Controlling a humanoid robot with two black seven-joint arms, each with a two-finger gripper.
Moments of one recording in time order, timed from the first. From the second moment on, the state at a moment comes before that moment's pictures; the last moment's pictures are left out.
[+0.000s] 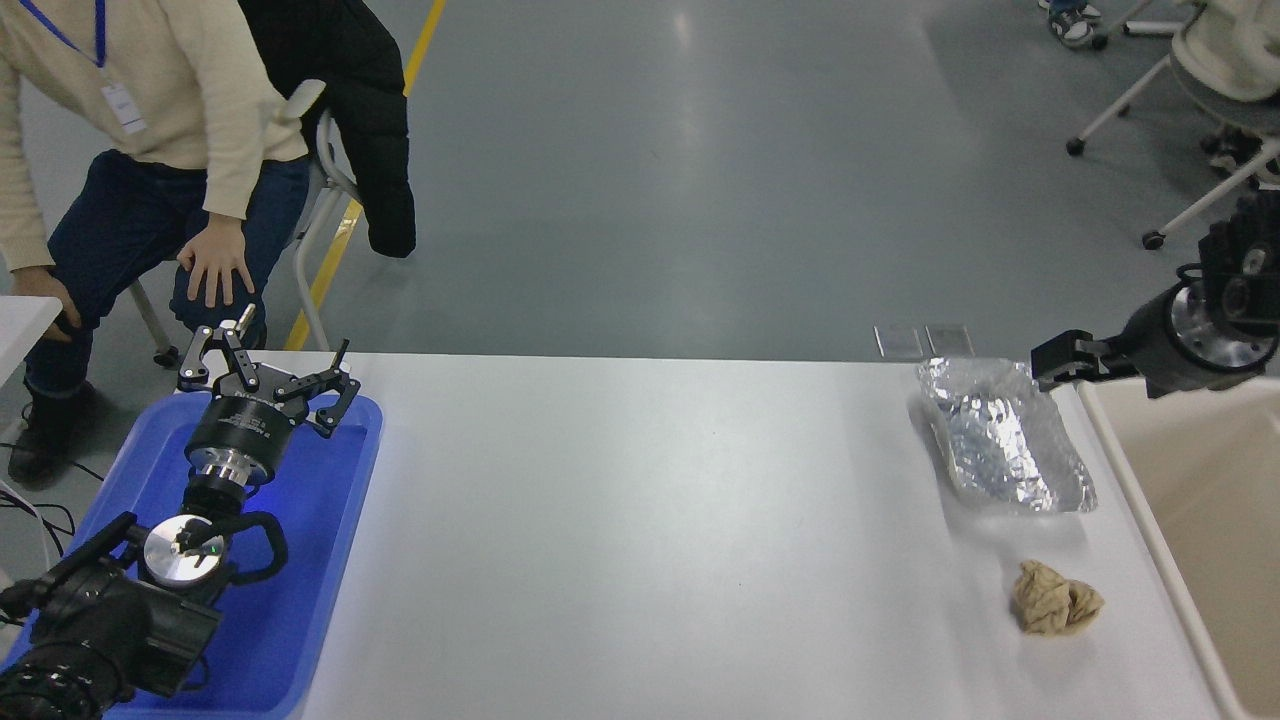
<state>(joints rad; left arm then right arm) -0.56 0.25 -1.03 -0.40 -0.29 -0.70 -0.12 1.66 -0.46 -1.30 1.02 -0.32 0.31 0.03</state>
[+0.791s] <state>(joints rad) -0.56 0.25 -1.03 -0.40 -0.29 -0.70 -0.12 1.03 -0.37 -1.11 0.49 -0.46 -0.07 0.03</state>
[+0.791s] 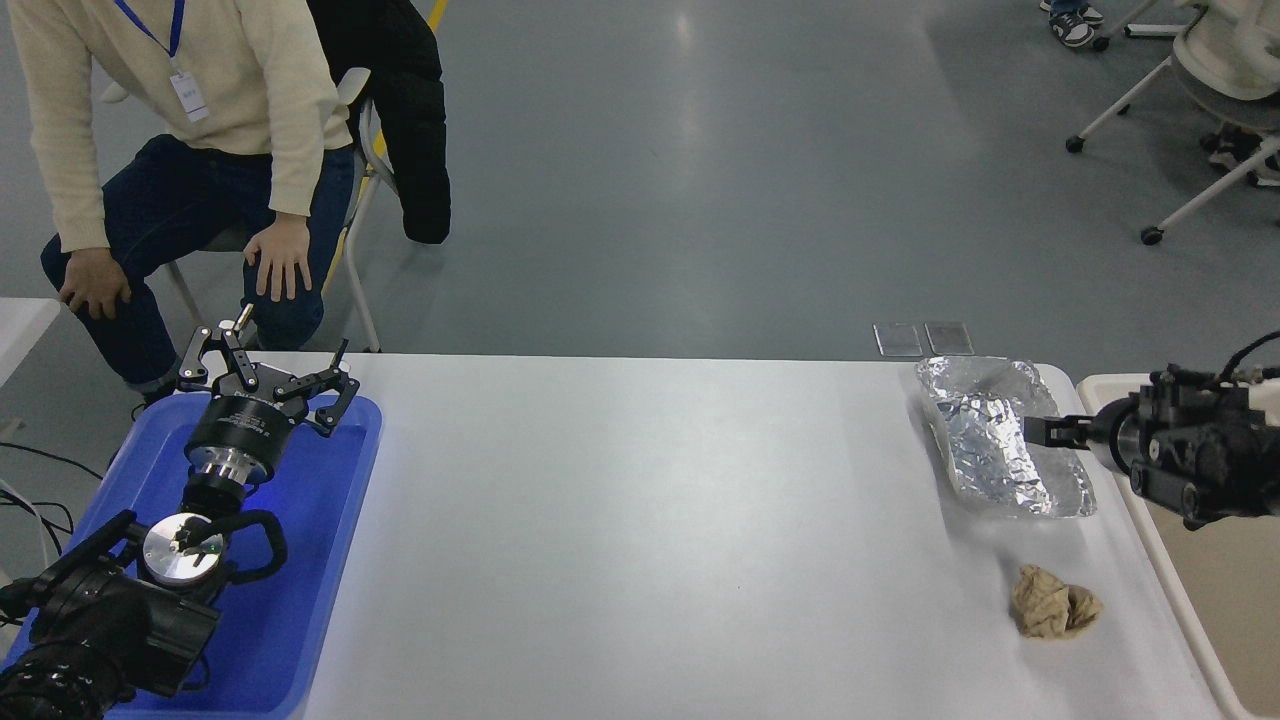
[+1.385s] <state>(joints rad) -0.56 0.25 -1.03 -0.40 -0.29 -0.70 -0.12 0.90 -0.32 -1.06 0.40 -0.48 -0.15 0.03</state>
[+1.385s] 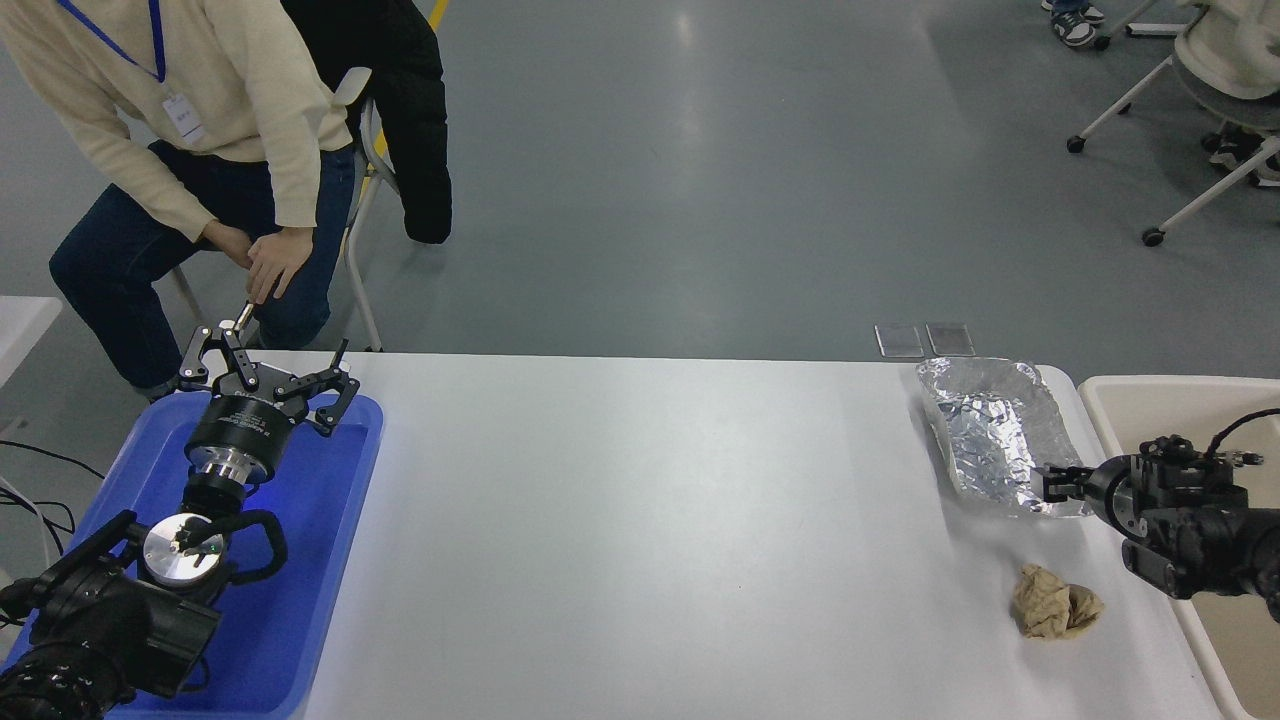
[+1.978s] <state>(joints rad) -0.56 0.25 -1.03 -0.40 -0.29 -0.70 -0.12 0.87 -0.34 -0.97 0.44 -0.47 -0.14 0.03</state>
